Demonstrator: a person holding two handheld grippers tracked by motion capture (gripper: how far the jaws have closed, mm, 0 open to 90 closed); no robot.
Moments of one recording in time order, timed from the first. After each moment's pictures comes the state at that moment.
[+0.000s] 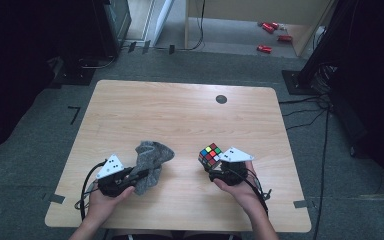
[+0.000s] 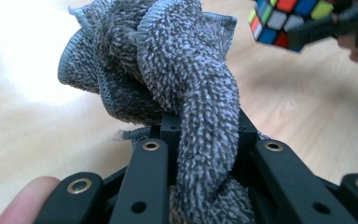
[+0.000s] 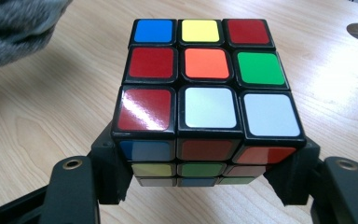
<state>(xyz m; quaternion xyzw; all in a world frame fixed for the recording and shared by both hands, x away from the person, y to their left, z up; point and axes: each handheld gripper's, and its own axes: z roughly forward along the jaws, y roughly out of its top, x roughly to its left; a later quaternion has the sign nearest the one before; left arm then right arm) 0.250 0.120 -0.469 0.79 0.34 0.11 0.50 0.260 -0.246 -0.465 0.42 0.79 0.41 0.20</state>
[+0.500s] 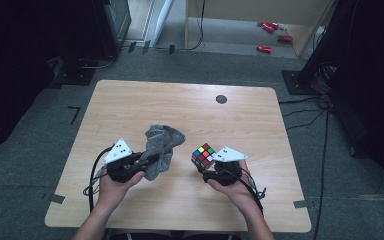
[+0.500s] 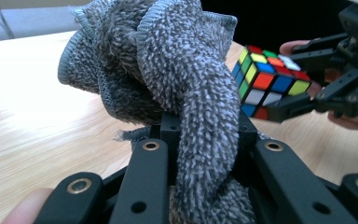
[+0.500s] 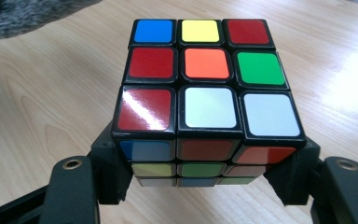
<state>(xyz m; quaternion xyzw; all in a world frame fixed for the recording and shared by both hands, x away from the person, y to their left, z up) 0.273 0.091 -0.433 0.77 0.32 0.11 0.54 0.259 -0.229 -0.458 0.40 0.79 0.42 0.18</state>
